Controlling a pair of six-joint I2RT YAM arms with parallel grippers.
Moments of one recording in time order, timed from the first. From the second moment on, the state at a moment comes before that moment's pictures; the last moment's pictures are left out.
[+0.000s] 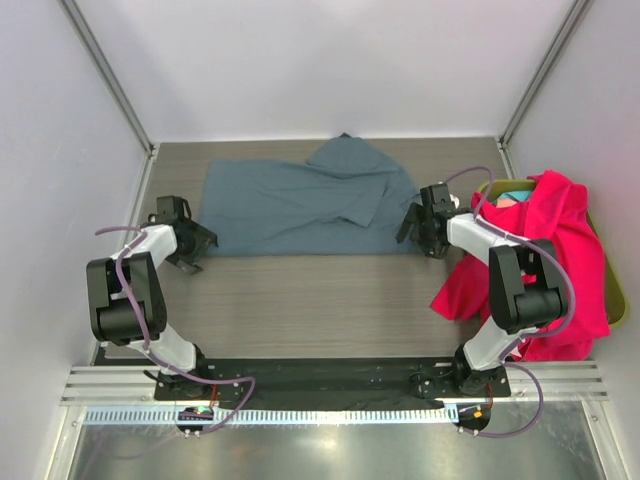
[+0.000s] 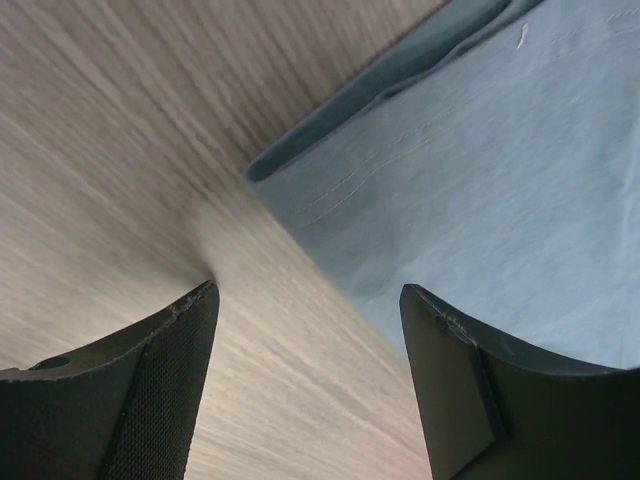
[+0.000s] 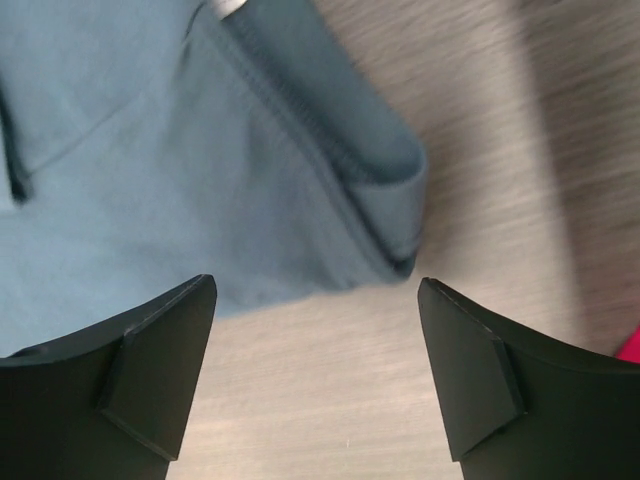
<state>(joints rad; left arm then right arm) 0.16 1.61 0.91 -0.46 -0.01 -0.89 0.18 1.63 0.97 -0.40 0.08 0.61</state>
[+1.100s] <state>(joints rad) 0.21 1.46 0.79 -0.49 0.06 -0.92 0.16 1.47 0.86 -0.44 0.08 0.64</state>
